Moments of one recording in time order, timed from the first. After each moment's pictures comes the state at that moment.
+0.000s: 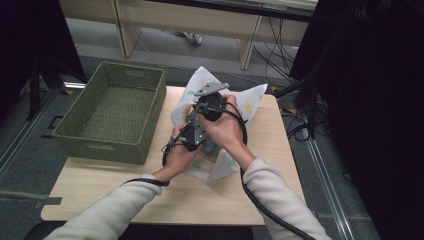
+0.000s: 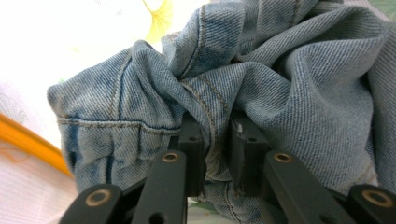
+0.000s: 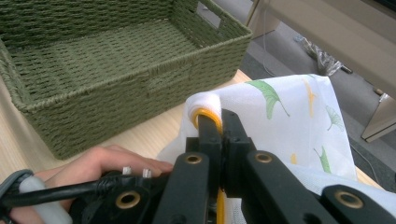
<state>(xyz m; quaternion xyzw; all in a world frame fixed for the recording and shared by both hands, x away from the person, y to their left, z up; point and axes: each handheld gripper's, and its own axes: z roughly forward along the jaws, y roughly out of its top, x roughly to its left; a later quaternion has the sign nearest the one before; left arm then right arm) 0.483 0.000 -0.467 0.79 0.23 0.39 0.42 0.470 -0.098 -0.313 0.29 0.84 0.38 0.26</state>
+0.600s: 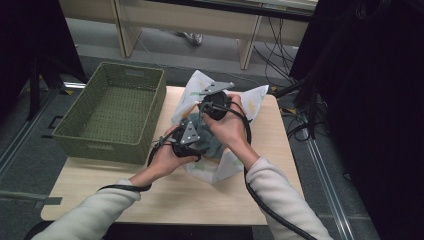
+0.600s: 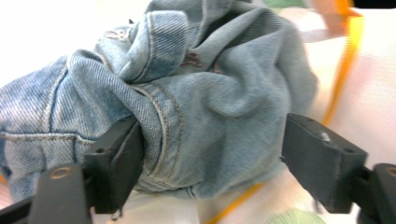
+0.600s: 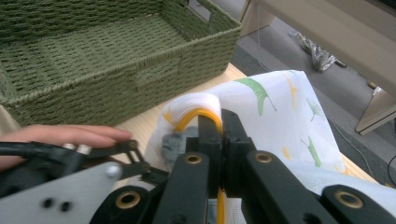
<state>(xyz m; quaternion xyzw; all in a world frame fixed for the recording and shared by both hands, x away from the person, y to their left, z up) 0.457 0.029 -0.458 0.83 0.21 0.24 0.46 0.475 -0.109 -0.313 0.29 0.84 0.37 0.26</state>
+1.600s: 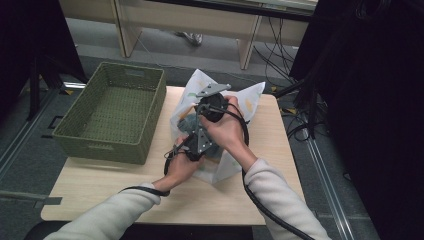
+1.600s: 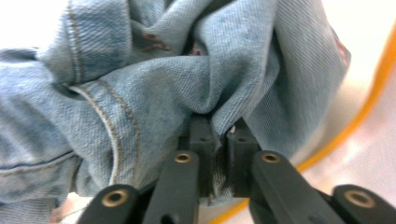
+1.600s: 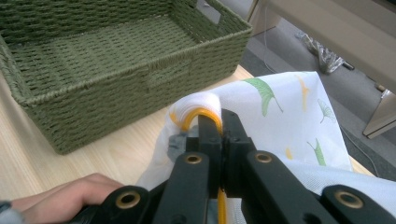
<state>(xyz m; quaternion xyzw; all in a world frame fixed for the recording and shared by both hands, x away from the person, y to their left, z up) 0.457 -0.012 -0.478 0.82 0.25 0.30 0.41 0.469 -0.102 -0.314 0.28 0.85 0.37 0.25</state>
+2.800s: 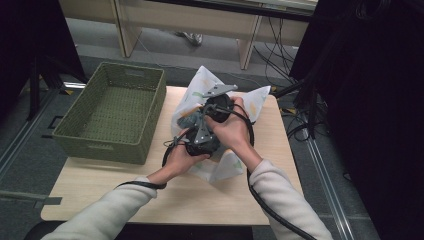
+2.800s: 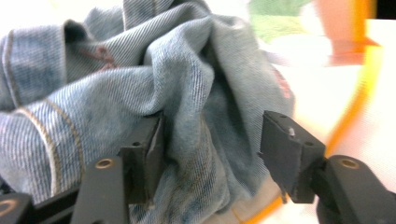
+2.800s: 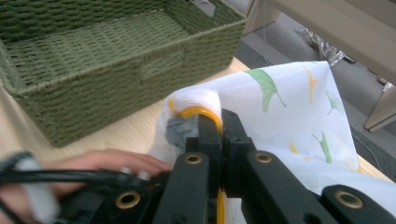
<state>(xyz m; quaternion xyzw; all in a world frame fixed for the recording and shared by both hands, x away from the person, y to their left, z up) 0.471 -0.009 -0.469 0.83 0.20 0.22 0.47 0.472 -0.119 -0.317 0.29 0.85 0.37 0.25</state>
